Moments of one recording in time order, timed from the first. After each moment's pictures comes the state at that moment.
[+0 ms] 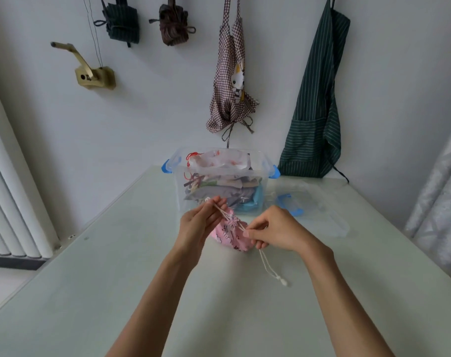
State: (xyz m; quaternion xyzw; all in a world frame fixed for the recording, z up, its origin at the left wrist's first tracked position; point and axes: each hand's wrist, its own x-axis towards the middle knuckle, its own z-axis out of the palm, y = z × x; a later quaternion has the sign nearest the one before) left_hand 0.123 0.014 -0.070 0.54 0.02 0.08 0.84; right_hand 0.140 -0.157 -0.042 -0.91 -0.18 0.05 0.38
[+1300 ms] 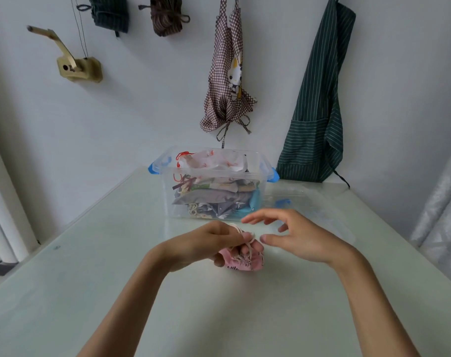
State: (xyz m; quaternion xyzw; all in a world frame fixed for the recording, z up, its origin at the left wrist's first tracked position) left_hand 0.126 0.011 -0.045 0.79 -0.19 -0.19 0.54; right_hand 0.149 -0.186 -0.029 -0.90 -0.28 0.06 0.33
